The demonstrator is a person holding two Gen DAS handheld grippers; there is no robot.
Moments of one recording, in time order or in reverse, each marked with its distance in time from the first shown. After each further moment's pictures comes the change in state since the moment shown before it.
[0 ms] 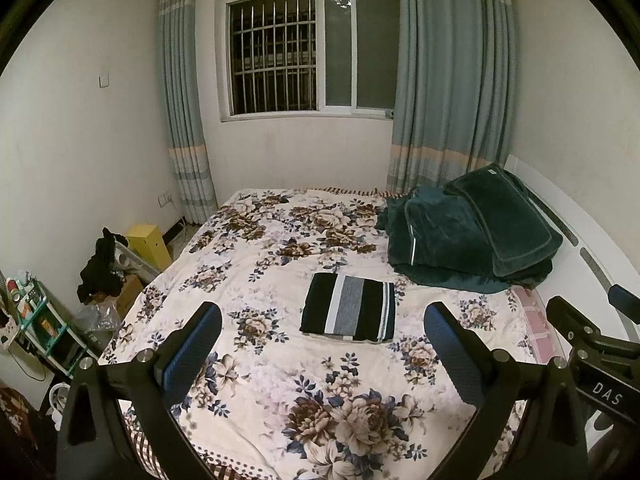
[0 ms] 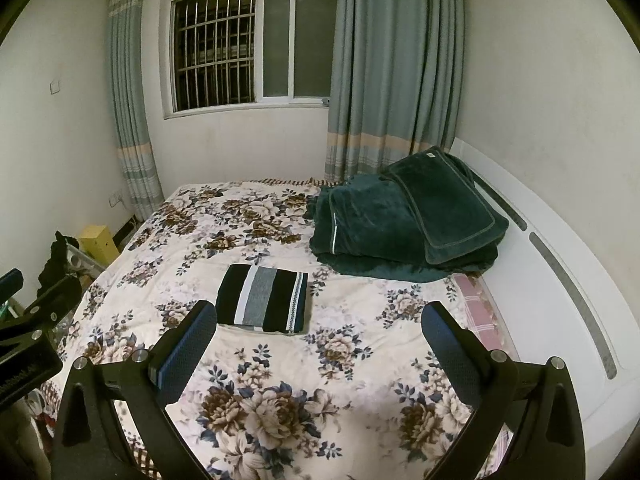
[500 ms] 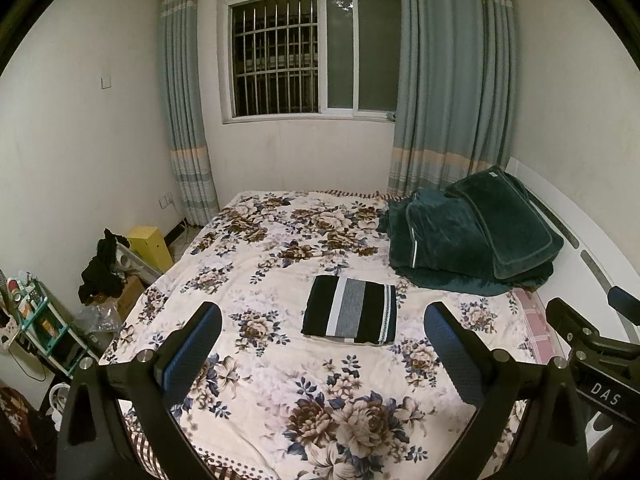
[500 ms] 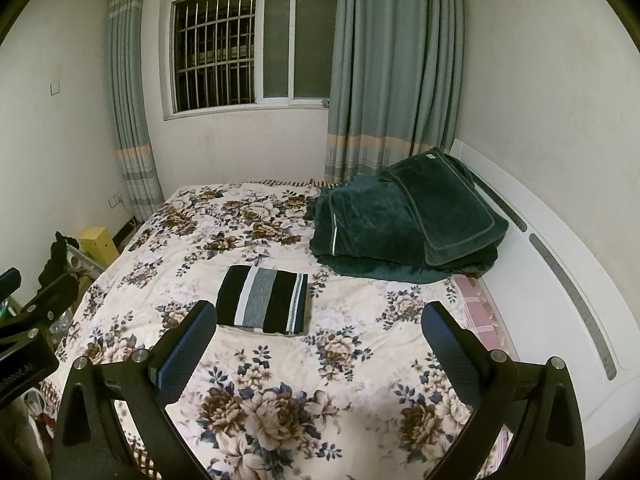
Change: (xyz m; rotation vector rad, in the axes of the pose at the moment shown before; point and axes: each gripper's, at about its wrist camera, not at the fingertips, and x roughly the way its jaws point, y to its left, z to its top) left arm 0.000 0.000 -0.002 0.001 -0.002 -0.001; right arm -0.003 0.002 -0.003 0.008 0.000 -0.007
